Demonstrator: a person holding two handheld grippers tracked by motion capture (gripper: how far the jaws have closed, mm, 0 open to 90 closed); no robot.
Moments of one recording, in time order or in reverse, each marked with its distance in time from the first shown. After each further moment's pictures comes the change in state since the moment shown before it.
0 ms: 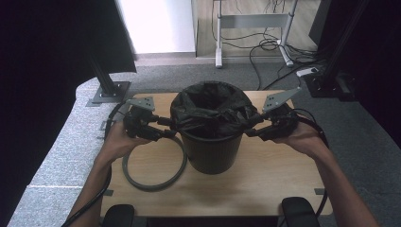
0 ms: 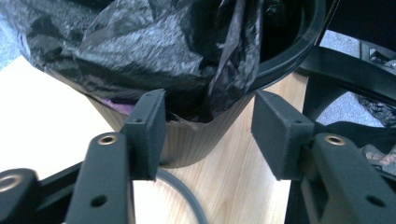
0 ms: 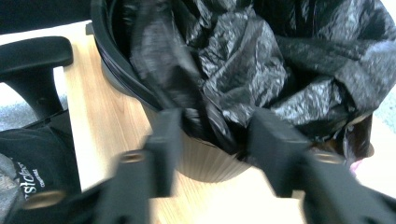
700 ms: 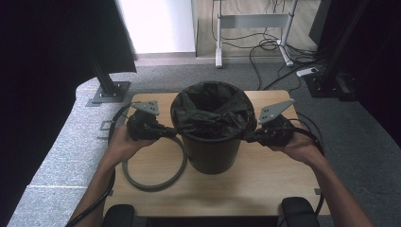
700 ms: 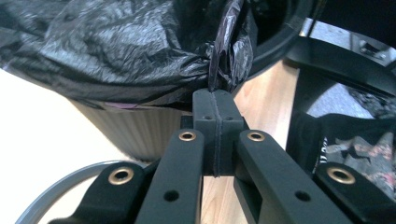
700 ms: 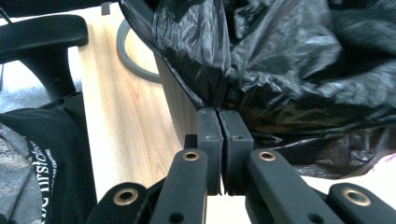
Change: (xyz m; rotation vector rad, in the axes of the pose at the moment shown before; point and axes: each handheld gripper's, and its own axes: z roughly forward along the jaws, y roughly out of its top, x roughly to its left) left arm -0.008 -0.002 0.010 0.031 -0.049 0.021; right arm 0.013 -0.018 0.018 0.034 0.060 -0.032
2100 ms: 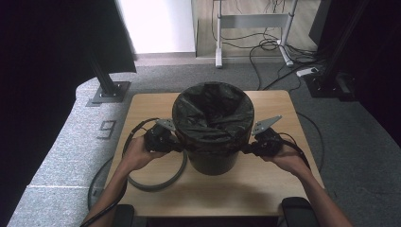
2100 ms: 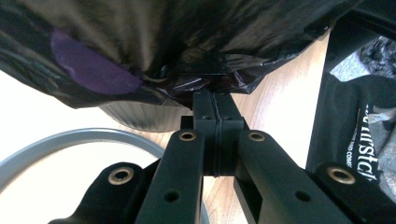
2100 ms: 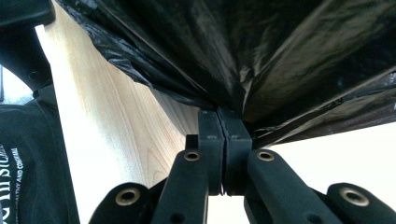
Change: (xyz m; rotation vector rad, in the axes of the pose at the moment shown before) left arm 0.021 -0.039 0.073 0.163 -0.005 -0.054; right arm -0.014 -0.058 0.064 0.053 0.013 0.152
